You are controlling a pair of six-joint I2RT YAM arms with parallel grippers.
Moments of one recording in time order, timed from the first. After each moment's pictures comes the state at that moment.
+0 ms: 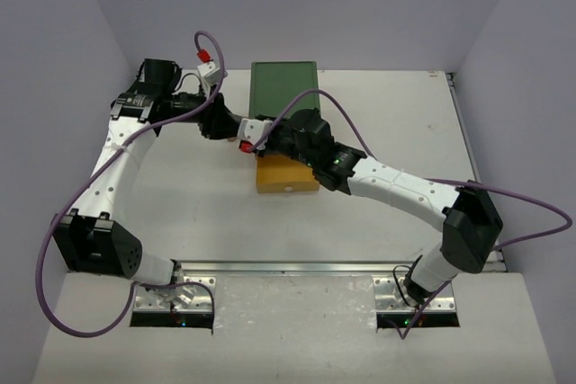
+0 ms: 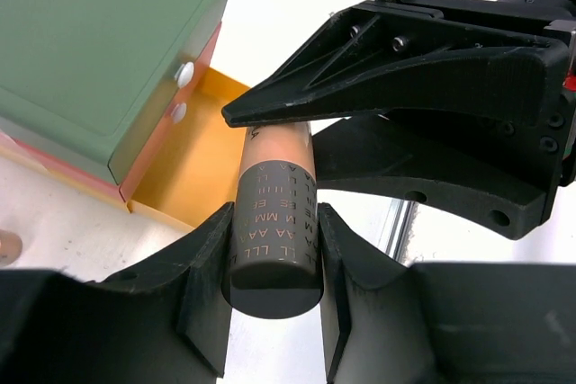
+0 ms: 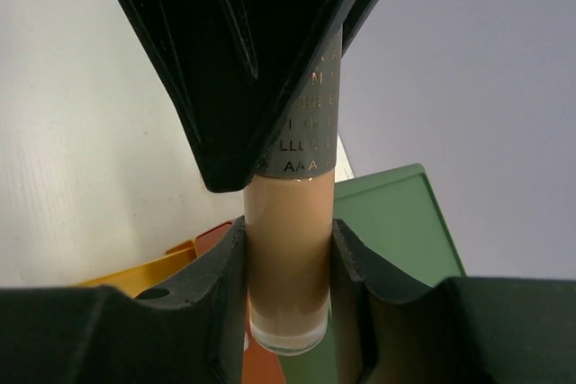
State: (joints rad) left arm -0.07 1.42 1.46 -0.85 1.05 0.37; right arm 0.89 1.58 1.19 0.21 -0.05 -0.76
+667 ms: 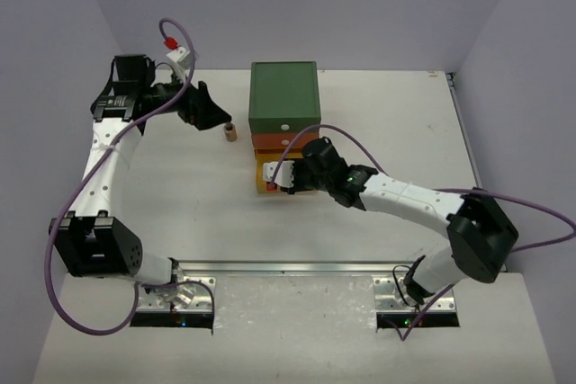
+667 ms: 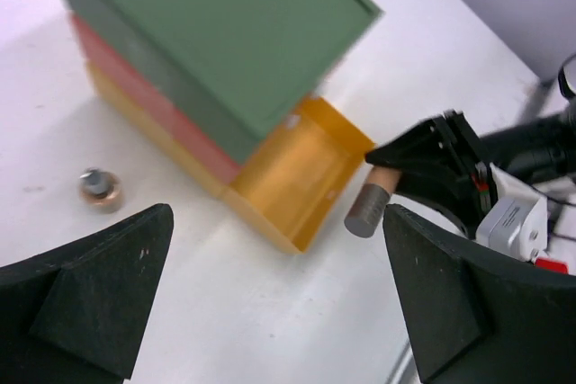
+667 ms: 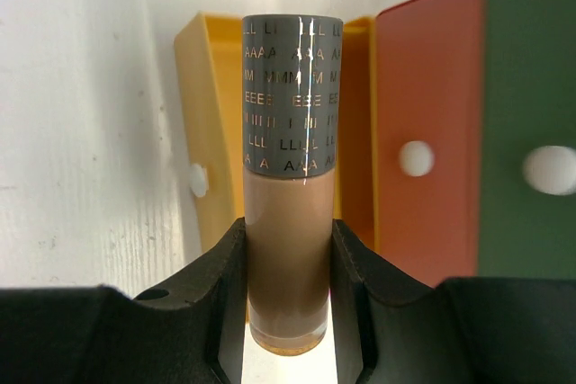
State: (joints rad) left arm 0.07 1.41 1.45 -0.69 0.99 0.20; right arm 0.84 1.48 0.90 -0.05 -0.07 -0.87
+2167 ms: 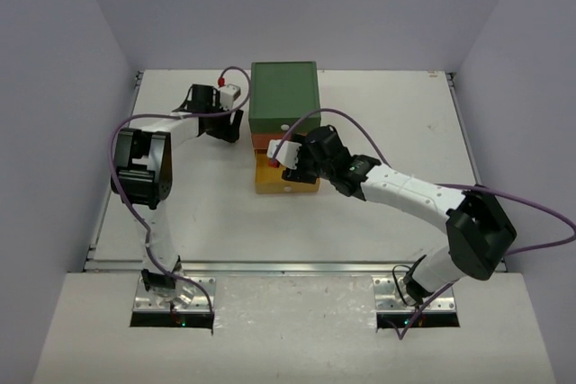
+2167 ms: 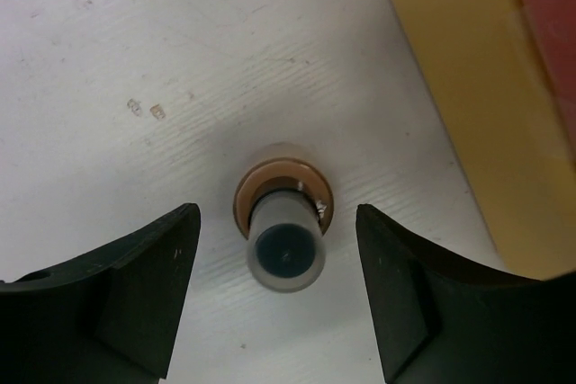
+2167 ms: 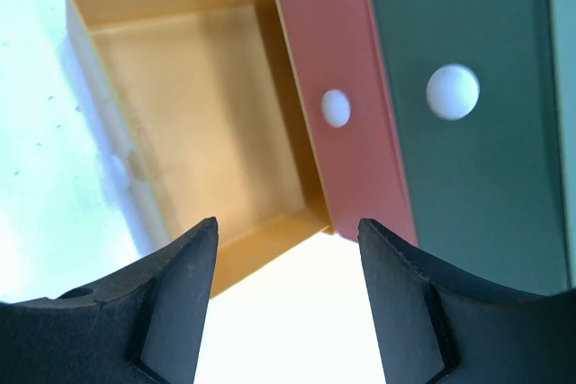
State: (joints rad) left arm -0.08 1.99 1.34 -0.22 0.23 0.22; right arm 0.78 1.52 0.99 -0.08 0.03 -0.77
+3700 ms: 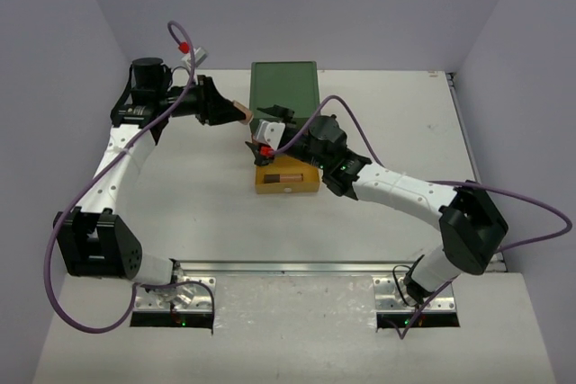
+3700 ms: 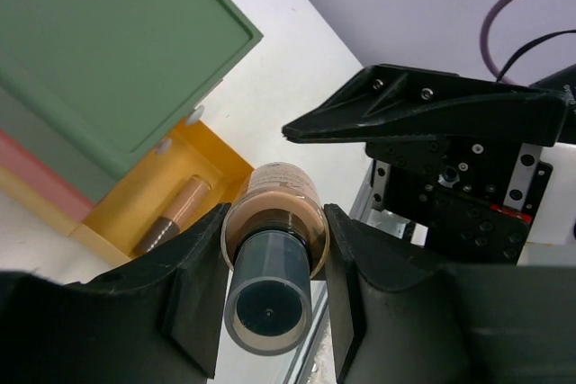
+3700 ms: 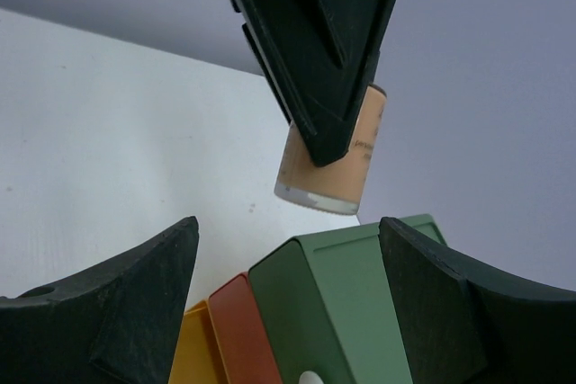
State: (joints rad) left arm 0.00 1.40 1.31 -0.39 1.10 -0.23; right arm 0.83 1.55 1.03 0.53 -0.25 -0.67
